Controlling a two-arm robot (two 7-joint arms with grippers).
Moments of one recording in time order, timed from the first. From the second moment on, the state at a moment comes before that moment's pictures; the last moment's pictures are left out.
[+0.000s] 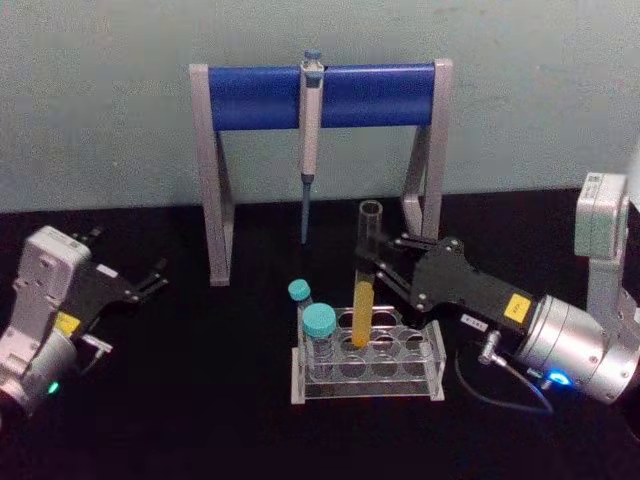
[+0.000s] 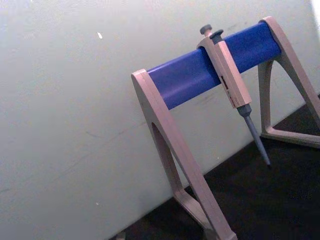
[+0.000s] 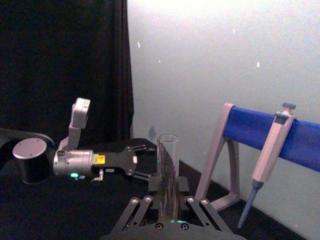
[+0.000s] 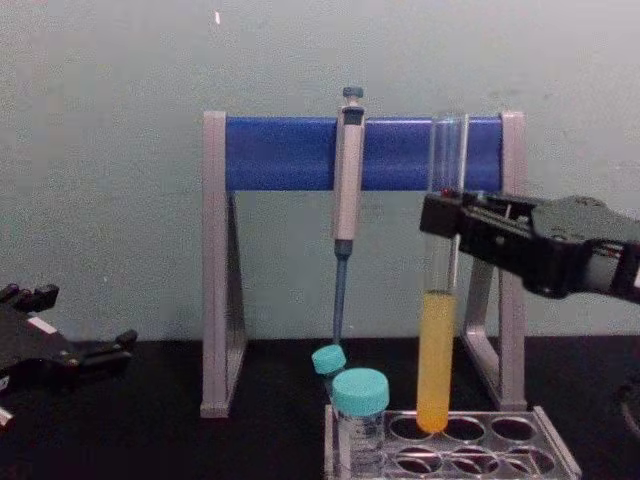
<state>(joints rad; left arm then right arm) -0.20 0.60 0.45 -1.41 -0.25 -0.12 0.03 0.18 0.54 -0.41 -1.67 0.60 -0.08 0.63</state>
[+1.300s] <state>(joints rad) -0.20 0.60 0.45 -1.41 -0.25 -0.12 0.03 0.21 0.50 -0.45 -1.53 0.57 -0.14 0.63</state>
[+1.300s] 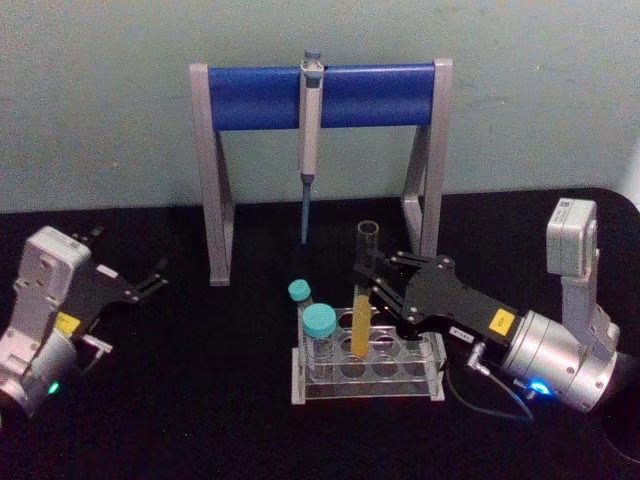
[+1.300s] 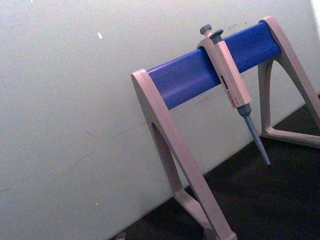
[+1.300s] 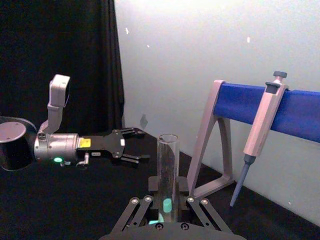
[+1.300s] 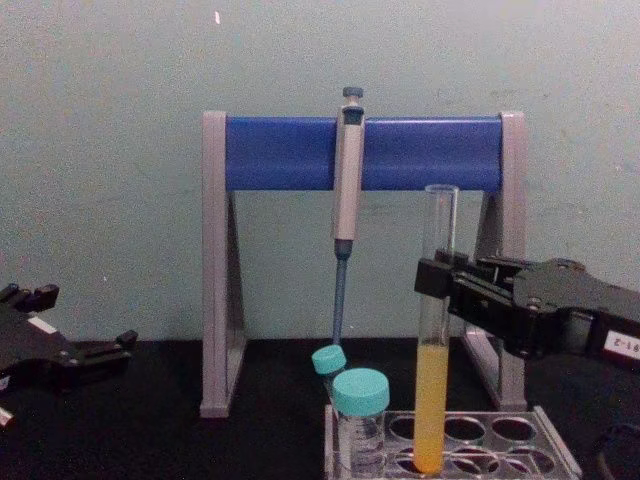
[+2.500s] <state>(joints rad) -0.20 0.60 0.45 -1.41 -0.25 -0.12 0.03 0.23 0.45 -0.48 -1.43 0.53 -0.16 0.64</state>
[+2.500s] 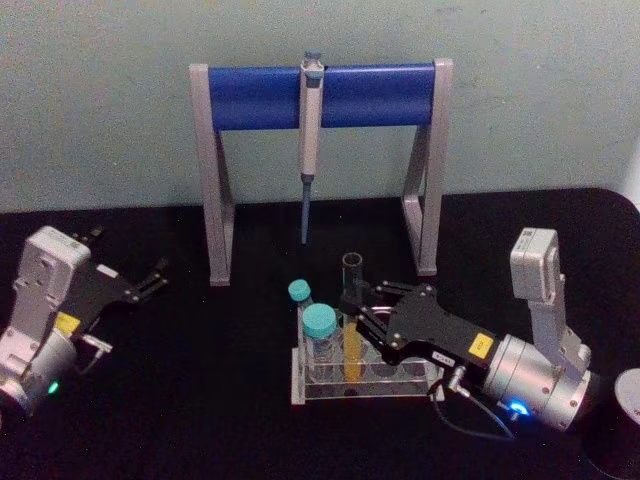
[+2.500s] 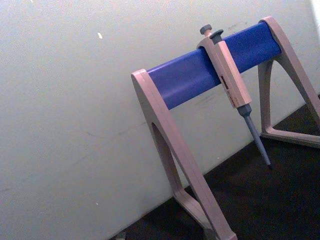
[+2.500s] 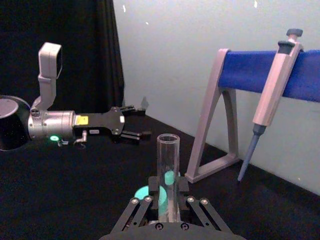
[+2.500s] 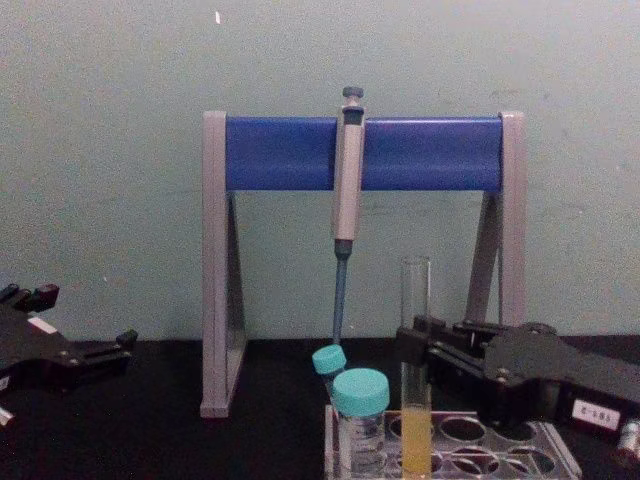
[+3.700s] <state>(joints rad) -0.20 0.60 0.45 -1.41 -0.25 -0.12 0.03 0.22 0.44 -0.47 -1.41 0.51 -0.14 0.62</state>
